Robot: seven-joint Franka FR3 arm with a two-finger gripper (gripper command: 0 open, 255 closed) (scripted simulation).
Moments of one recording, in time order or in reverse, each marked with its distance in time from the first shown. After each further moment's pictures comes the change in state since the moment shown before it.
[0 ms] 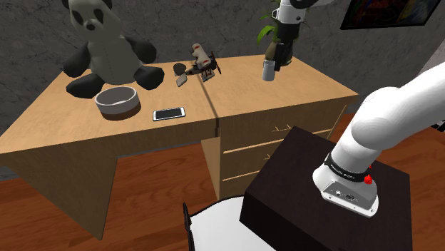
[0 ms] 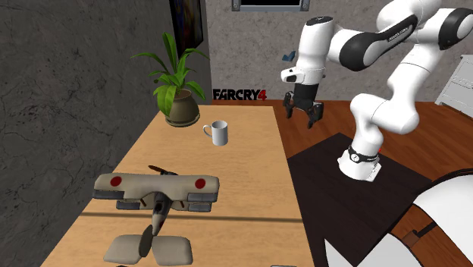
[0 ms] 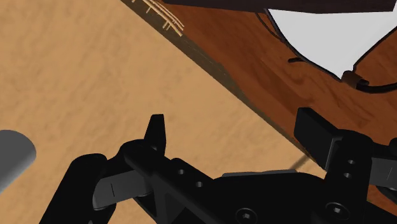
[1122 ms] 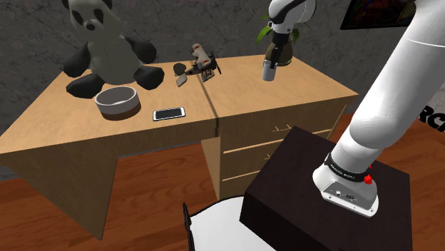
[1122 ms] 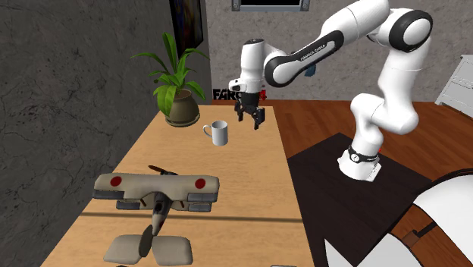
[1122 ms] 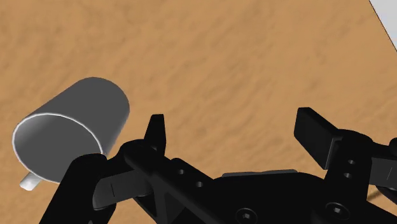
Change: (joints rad) arm -0.044 0.571 -0.266 0.350 0.137 0.259 -0.485
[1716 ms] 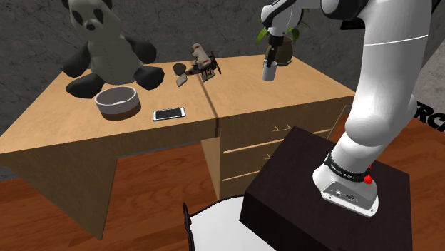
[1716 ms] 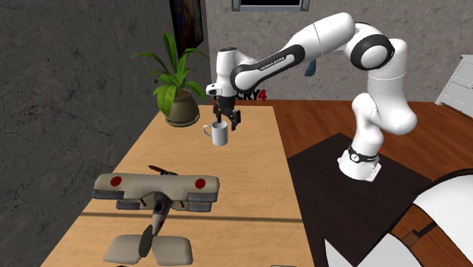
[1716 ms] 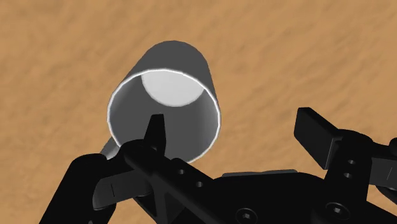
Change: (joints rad) arm -0.122 0.360 0.000 0.352 0.203 -0.018 -0.243
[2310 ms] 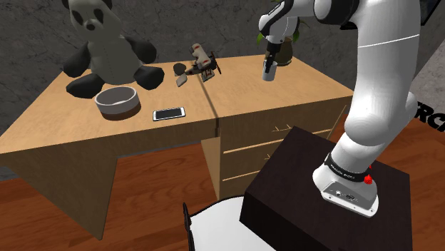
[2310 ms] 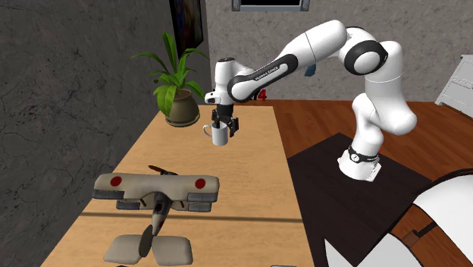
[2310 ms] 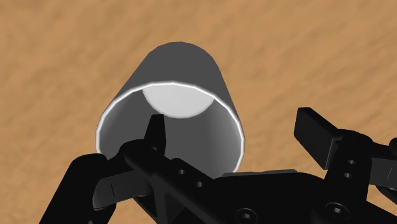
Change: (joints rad) arm -0.019 0.068 0.017 -0.003 0.038 0.066 -0.030
